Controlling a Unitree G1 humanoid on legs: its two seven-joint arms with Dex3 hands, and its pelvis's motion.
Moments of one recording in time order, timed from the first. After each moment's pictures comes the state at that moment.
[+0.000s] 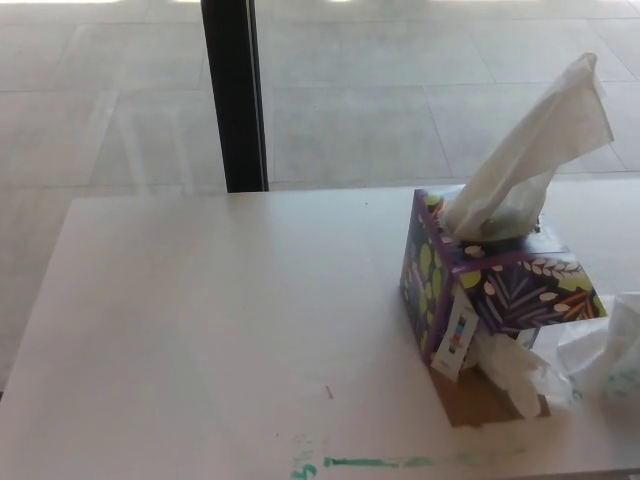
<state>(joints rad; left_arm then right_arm) 0.42 0.73 0.33 1.33 -0.06 -0.13 -0.40 -0.55 -0.95 0.54 0.57 -0.96 -0.08 -0.27</state>
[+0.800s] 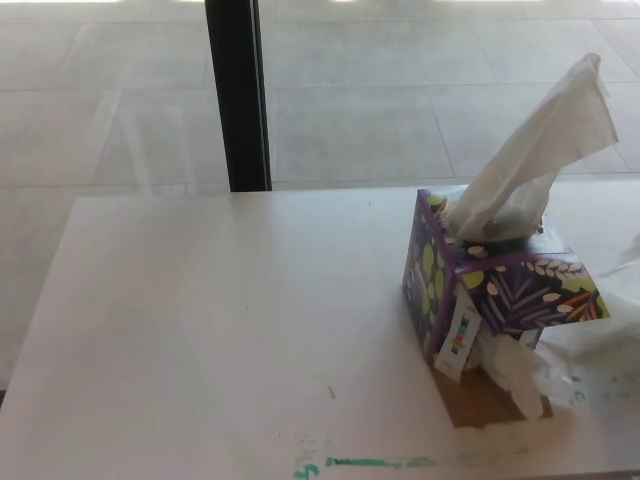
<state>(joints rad) 0.42 0.73 0.33 1.33 -0.06 -0.13 -0.40 -0.55 -1.06 0.50 0.40 -1.00 -0.04 0.08</state>
